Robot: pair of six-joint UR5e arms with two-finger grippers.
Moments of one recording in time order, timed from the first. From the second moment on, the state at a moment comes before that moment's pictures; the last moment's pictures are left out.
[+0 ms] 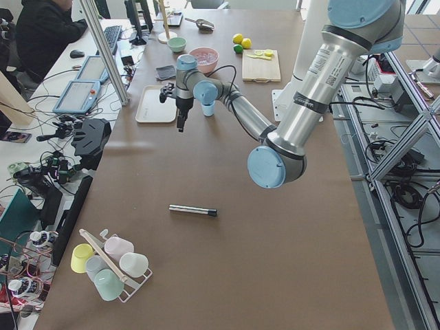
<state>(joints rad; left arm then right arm) -1.00 -2.01 -1.74 -1.55 -2.01 -0.68 1.67 -1.80 1.89 -1.47 2.46 -0.40</state>
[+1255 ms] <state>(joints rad) -1.23 -1.83 -1.26 -2.03 -2.28 -0.43 1.67 -1.80 1.93 -1.47 2.46 -0.40</state>
